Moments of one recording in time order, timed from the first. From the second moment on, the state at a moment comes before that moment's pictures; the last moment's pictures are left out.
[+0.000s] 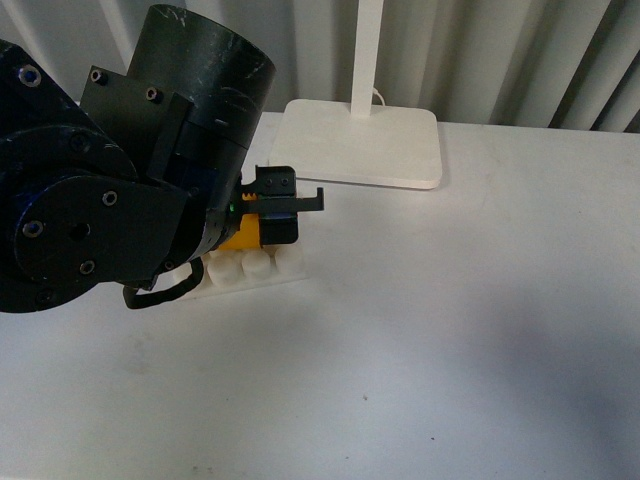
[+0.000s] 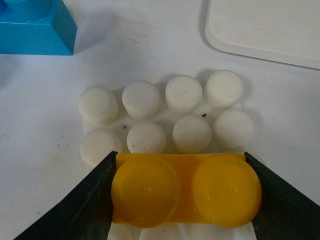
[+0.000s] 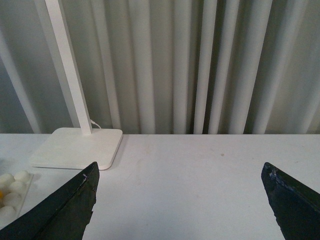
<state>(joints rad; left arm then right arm) -0.49 2.09 0.90 0.45 -0.41 -0.37 0.00 0.00 0.01 0.00 0.00 0.00</state>
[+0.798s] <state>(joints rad) -0.51 2.13 0.91 0.45 -0.44 -0.46 0.00 0.00 0.01 0.00 0.00 0.00</state>
